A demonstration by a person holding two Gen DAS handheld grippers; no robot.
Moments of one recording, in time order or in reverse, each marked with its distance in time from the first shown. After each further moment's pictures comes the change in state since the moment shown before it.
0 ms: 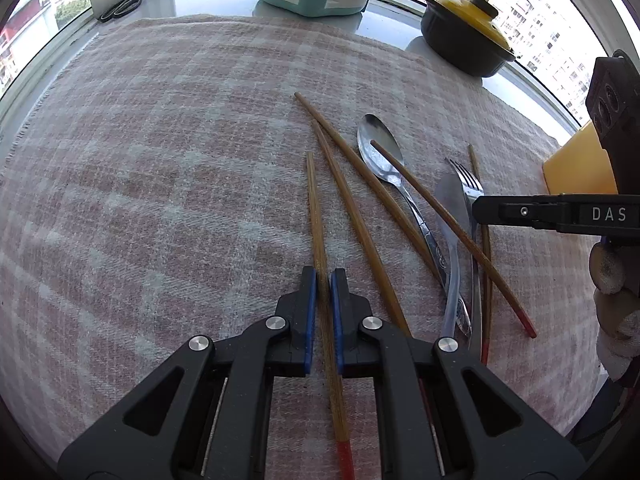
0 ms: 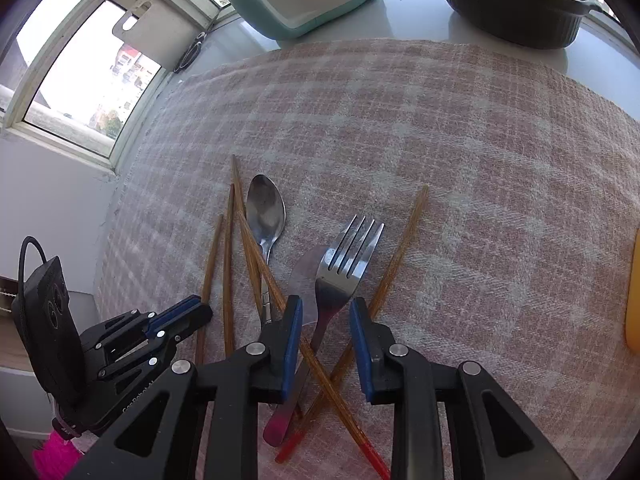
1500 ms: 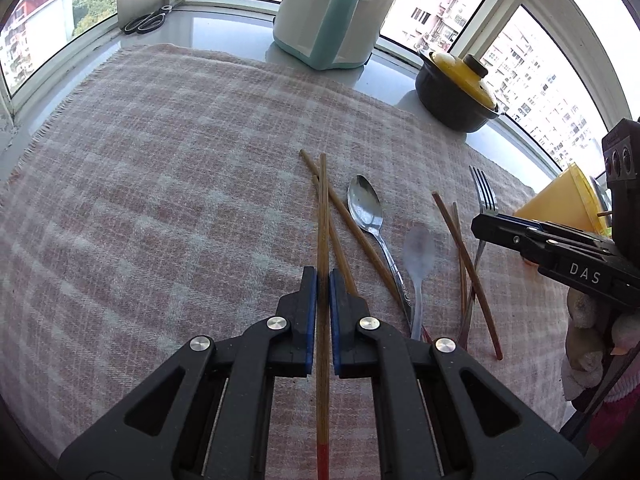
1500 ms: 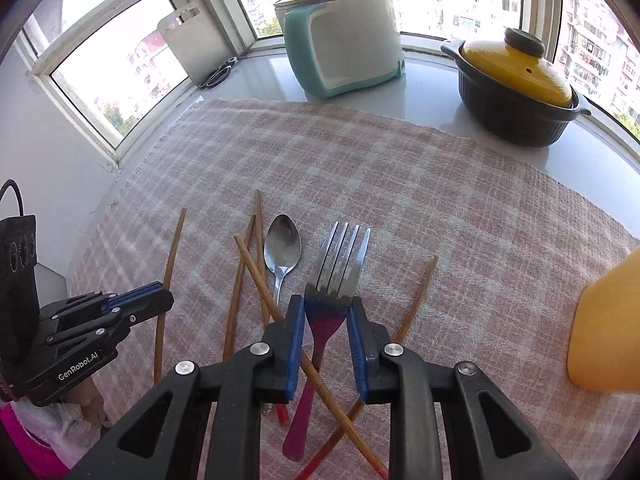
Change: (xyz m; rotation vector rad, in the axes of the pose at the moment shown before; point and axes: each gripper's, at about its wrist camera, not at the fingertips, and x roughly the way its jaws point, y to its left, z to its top) left arm -0.050 0.009 0.005 -0.092 -0.118 -0.065; right arm -0.048 0.034 -0.014 -0.192 -0.212 -0.133
